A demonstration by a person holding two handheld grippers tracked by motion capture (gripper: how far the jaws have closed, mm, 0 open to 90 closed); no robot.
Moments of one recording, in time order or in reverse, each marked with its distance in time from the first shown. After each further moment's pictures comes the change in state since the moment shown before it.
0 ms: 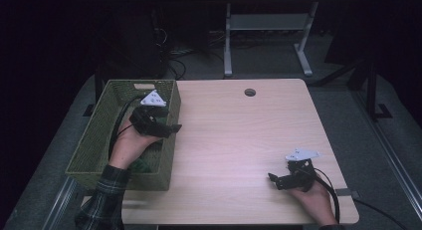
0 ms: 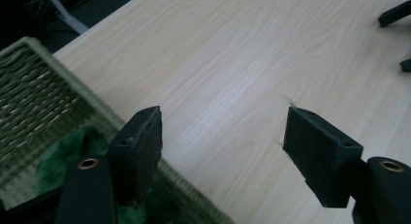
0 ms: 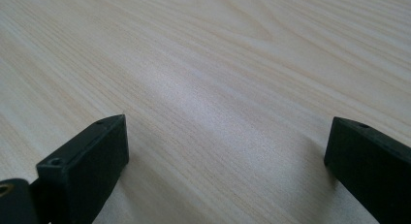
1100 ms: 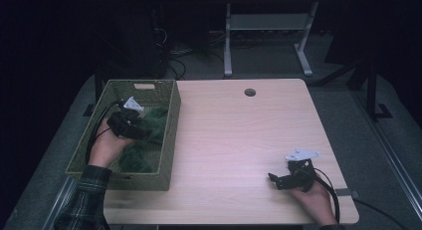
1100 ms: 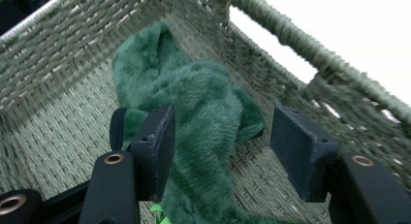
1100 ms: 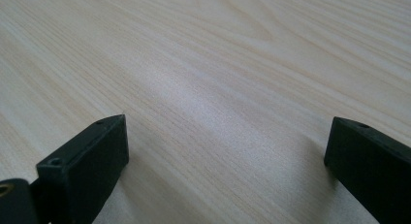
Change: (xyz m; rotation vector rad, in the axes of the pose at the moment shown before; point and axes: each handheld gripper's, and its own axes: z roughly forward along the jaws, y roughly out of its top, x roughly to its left) left arm 0.050 -0.054 -0.001 0.207 0.142 -0.062; right arm 0.000 0.000 0.000 0.001 0.001 0.002
